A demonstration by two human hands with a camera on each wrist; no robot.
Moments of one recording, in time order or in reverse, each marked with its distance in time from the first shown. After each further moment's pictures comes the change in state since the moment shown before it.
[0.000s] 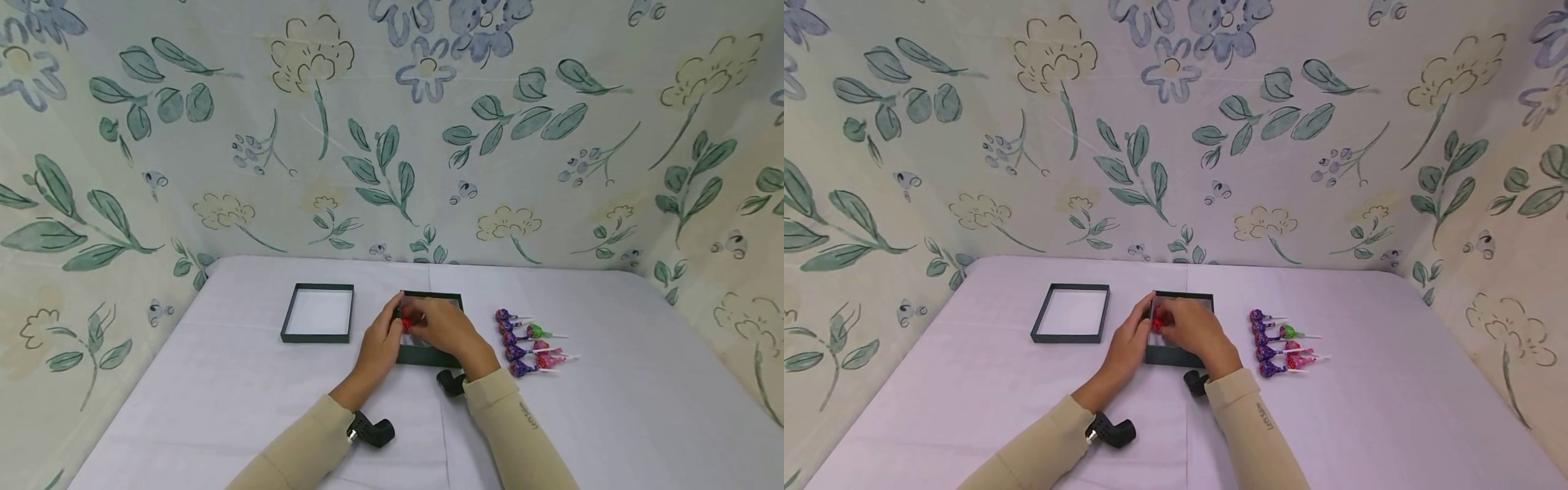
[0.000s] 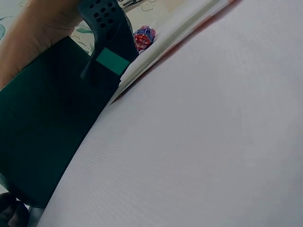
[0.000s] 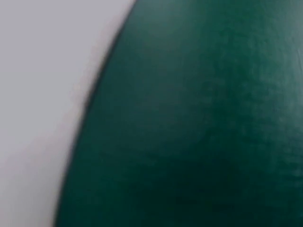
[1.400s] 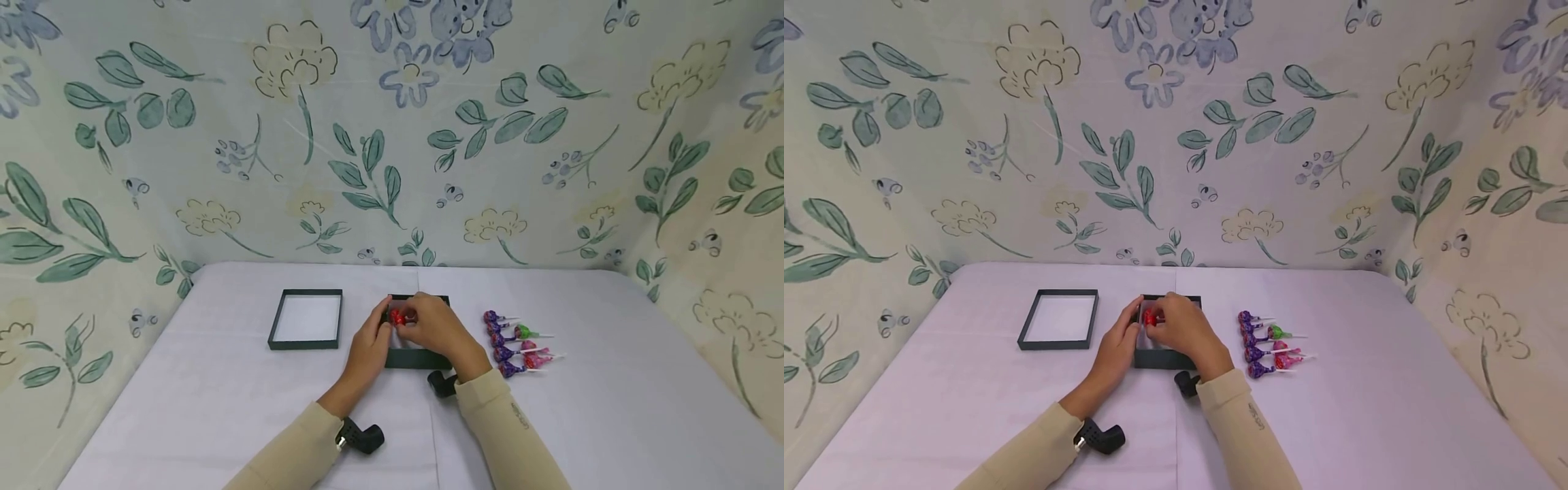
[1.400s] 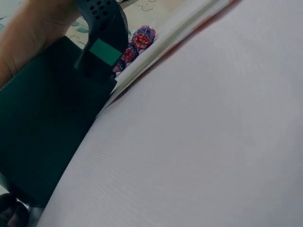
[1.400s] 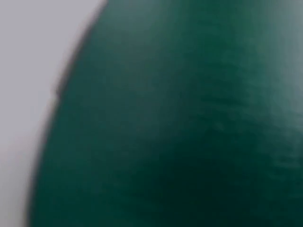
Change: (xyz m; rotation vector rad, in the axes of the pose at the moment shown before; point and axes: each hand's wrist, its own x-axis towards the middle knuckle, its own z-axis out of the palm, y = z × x) left_hand 0.001 -0.003 0.002 -0.016 -0.011 -0.028; right_hand 0.002 0.002 -0.007 -0.068 0.108 -0.044
